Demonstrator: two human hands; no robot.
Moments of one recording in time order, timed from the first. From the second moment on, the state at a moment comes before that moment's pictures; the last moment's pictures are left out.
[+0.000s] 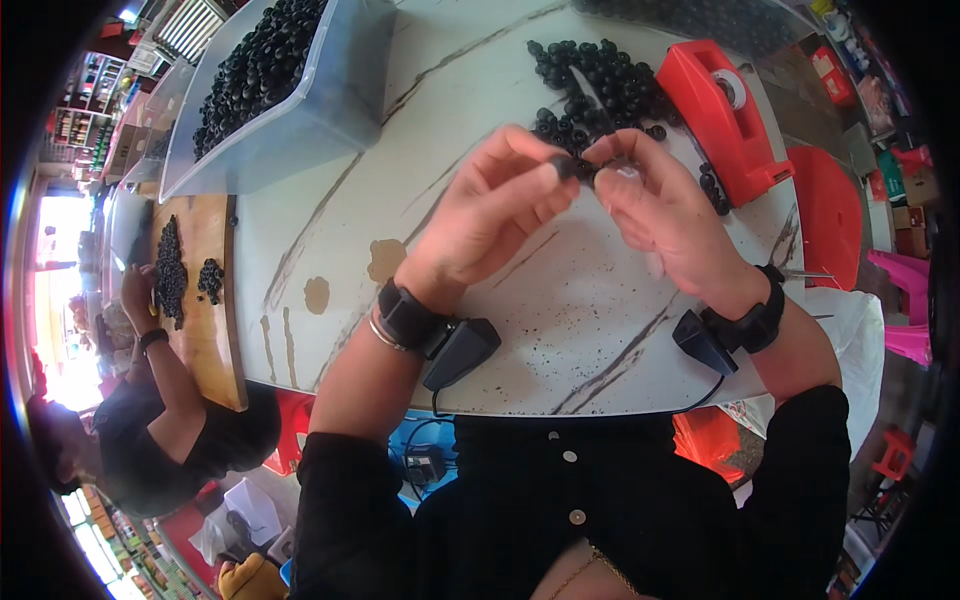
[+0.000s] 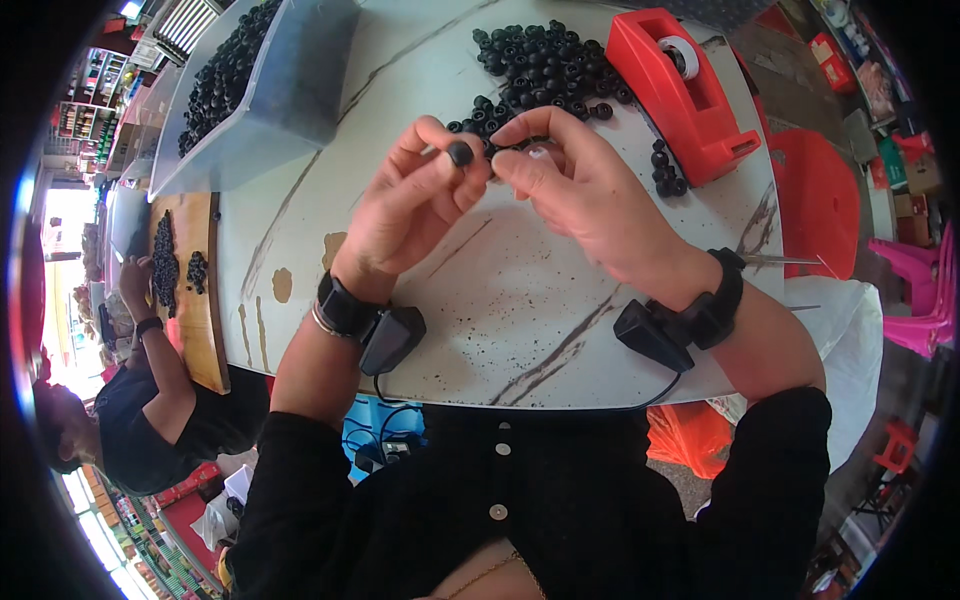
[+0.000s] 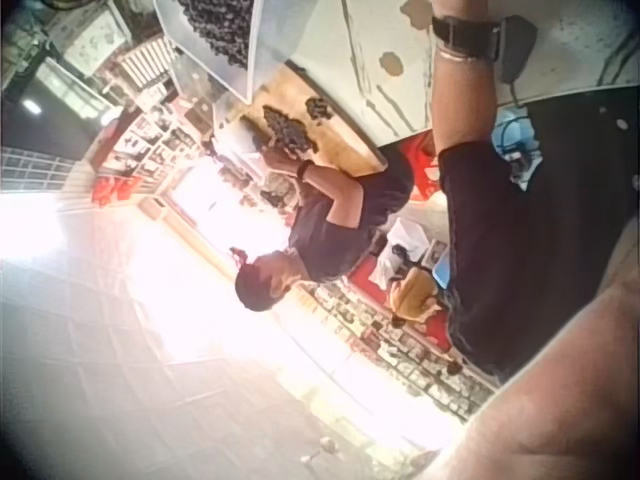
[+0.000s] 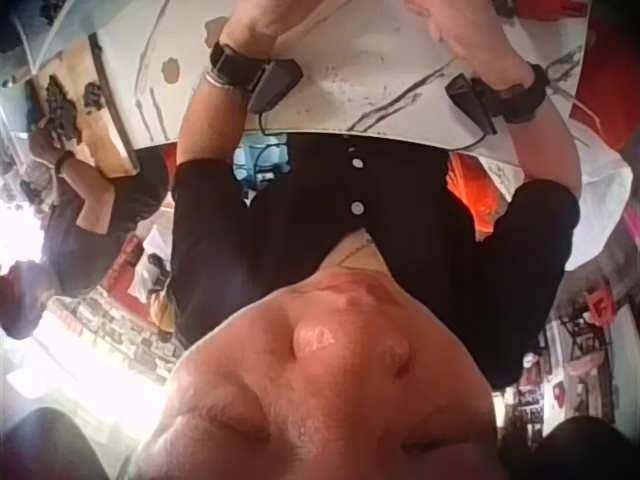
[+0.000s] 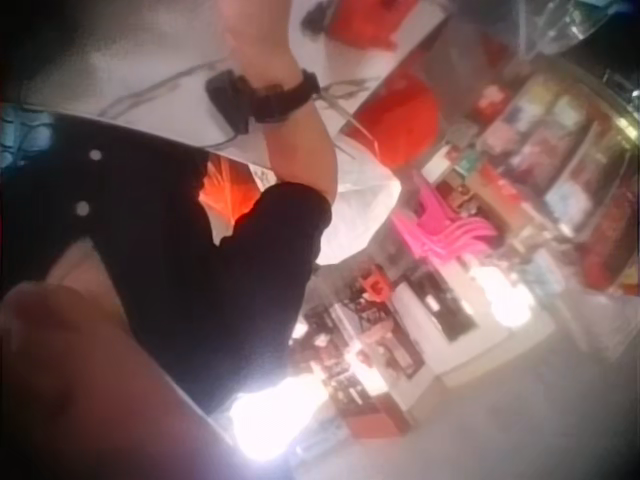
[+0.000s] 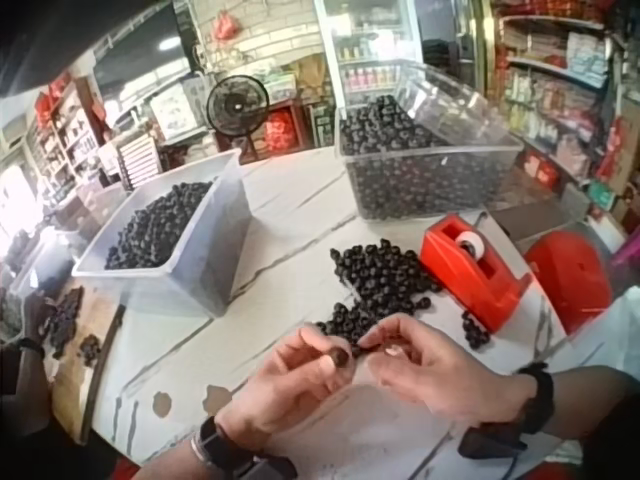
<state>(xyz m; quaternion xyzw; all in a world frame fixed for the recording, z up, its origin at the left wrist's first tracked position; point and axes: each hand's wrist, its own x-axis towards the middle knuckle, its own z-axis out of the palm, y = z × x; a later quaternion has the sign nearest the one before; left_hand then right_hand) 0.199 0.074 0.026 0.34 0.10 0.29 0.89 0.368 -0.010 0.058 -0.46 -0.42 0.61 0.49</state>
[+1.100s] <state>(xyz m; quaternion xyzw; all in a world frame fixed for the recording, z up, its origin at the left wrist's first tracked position) 0.199 0.063 0.038 0.69 0.20 0.23 0.66 0.369 -0.008 0.050 -0.46 -0.45 0.57 0.51</state>
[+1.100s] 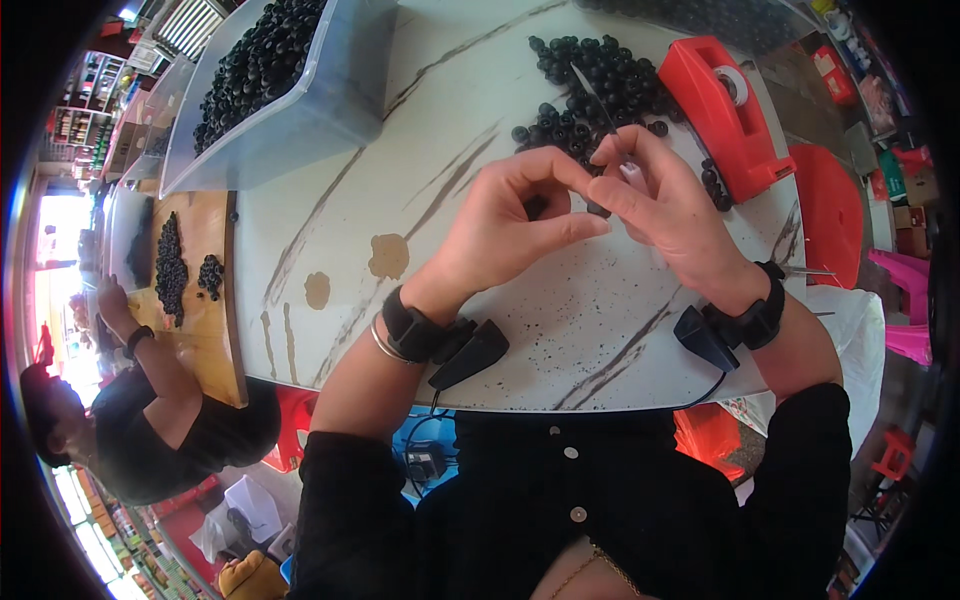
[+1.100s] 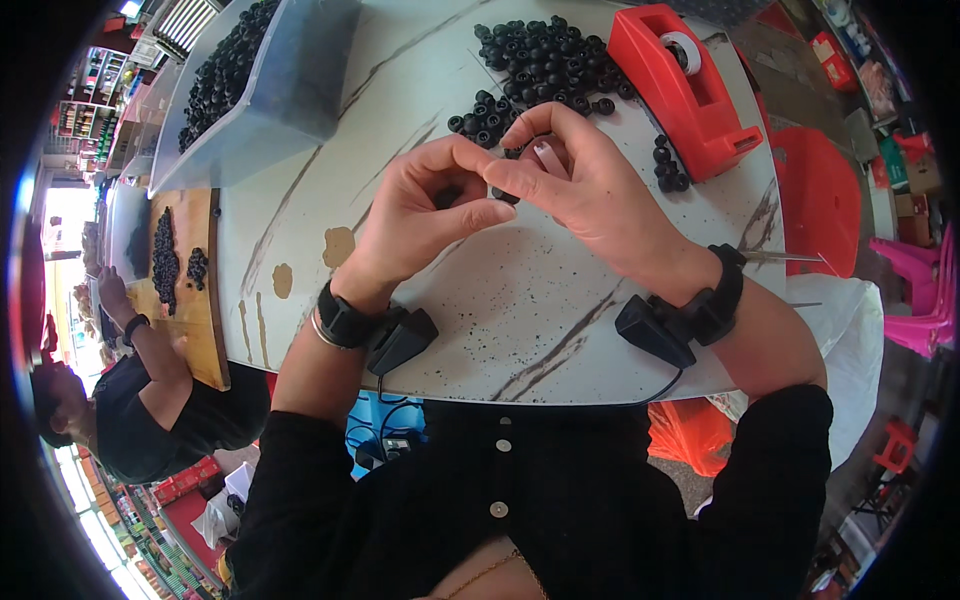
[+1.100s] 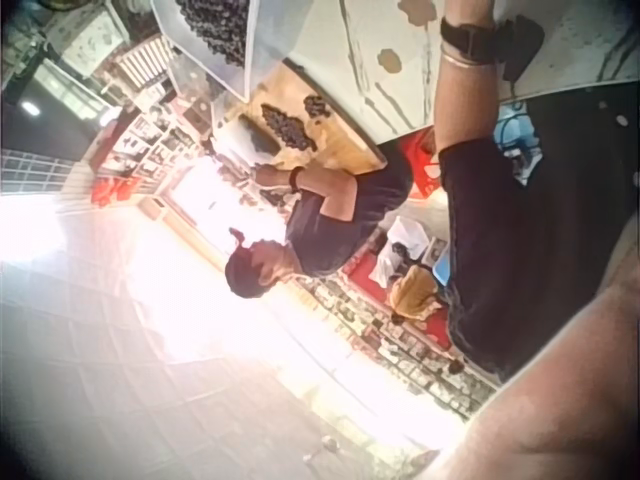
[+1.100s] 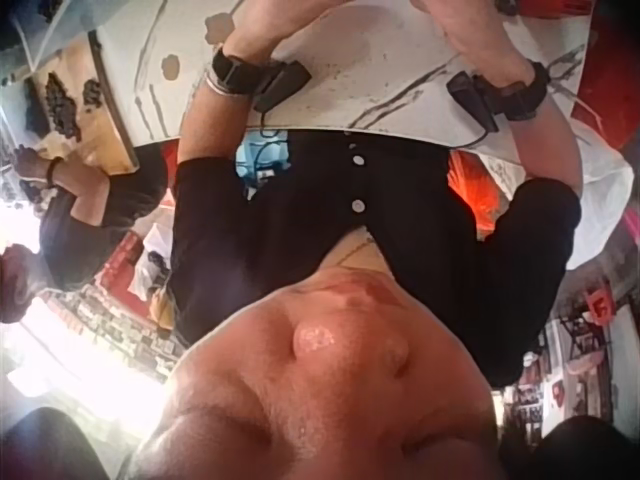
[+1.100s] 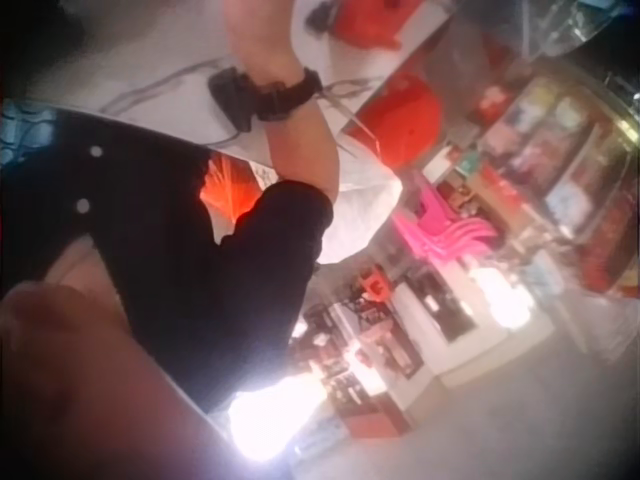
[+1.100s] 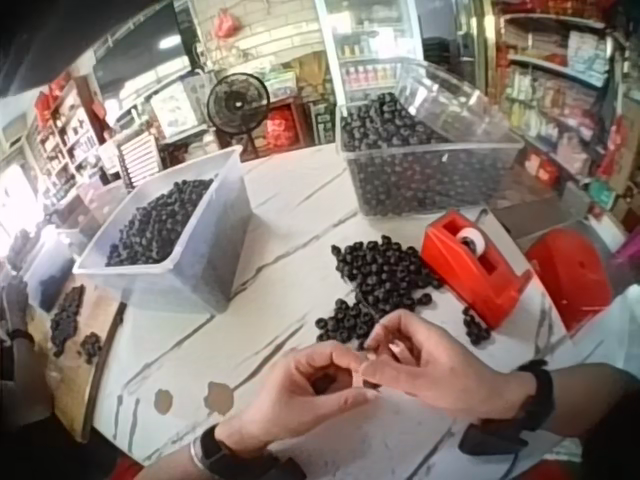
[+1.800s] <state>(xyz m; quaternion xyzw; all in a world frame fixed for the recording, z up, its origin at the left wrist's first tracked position) 0.204 0.067 0.026 0.44 0.21 0.36 0.80 0.363 -0.015 0.053 -0.50 -0.59 0.44 0.46</state>
